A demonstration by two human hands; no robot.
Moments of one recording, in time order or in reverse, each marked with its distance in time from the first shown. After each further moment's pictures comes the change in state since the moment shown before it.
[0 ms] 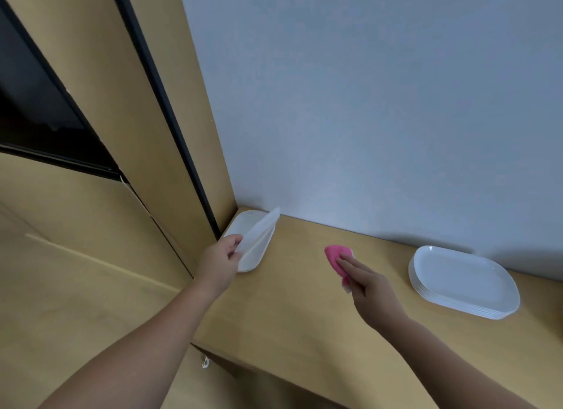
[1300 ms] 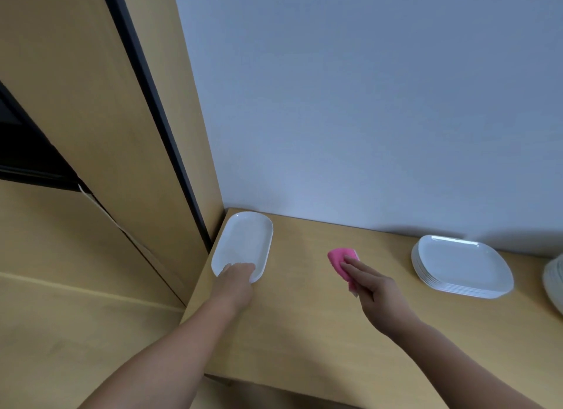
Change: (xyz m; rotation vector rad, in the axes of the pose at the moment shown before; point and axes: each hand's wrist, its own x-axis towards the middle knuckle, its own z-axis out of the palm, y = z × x) left_hand 0.054 -0.066 0.031 0.562 -0.397 0.046; right_hand 0.009 -0.022 0.041 -0.113 0.084 0.039
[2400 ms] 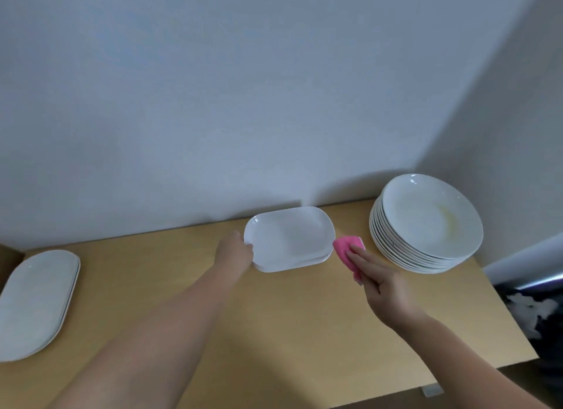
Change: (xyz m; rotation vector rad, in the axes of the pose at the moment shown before) left_hand 0.067 0.382 0.140 -0.209 -0.106 -0.024; right_hand -0.116 0.248 -0.241 -0.011 0.350 0.149
